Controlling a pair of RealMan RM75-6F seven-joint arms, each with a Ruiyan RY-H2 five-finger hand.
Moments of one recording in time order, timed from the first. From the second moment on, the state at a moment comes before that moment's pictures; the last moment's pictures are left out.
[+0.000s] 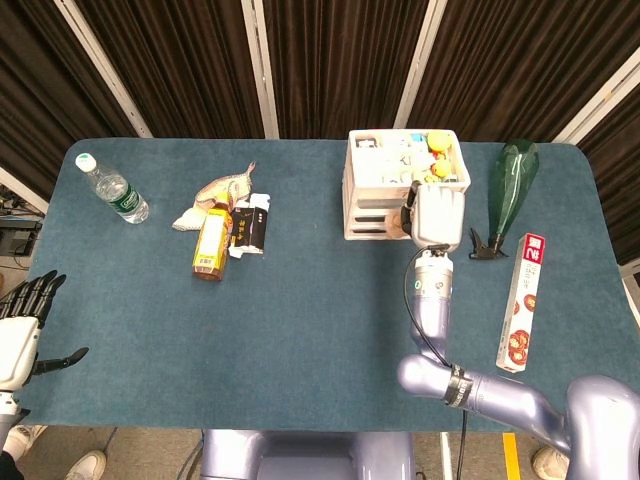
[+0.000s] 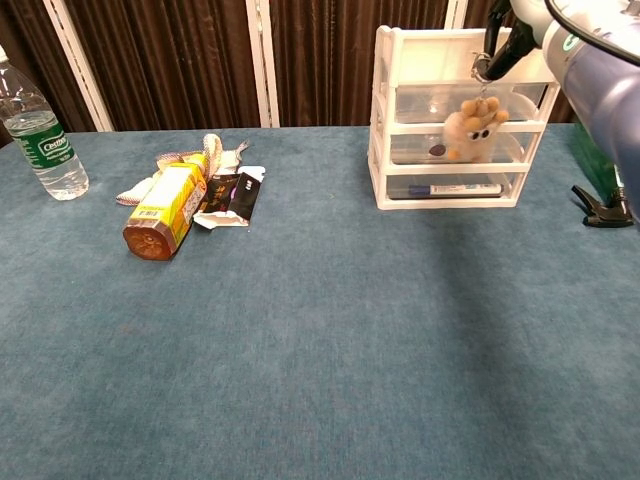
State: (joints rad) left arm -0.11 -1.09 -0.04 -1.69 1.45 1.41 -0.02; right arm 0.89 -1.72 0.55 -1.43 -0.71 1.43 -0.85
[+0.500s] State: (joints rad) left arm -0.11 -1.09 -0.04 -1.69 1.44 1.41 -0.02; right arm 0.91 -1.73 0.55 -1.39 -0.70 1.41 -0.82
